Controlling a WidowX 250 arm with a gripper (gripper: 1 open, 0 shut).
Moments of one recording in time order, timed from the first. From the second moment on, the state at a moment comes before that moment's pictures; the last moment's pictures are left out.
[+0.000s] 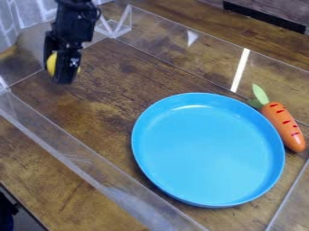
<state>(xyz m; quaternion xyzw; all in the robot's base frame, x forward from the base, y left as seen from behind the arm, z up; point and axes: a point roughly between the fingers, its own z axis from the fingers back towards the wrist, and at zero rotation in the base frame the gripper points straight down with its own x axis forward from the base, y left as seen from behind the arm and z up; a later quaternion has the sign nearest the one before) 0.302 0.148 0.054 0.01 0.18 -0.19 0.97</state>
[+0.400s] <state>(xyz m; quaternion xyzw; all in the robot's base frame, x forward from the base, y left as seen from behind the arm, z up) 0.302 0.147 0.085 0.01 0.18 -0.17 0.97</state>
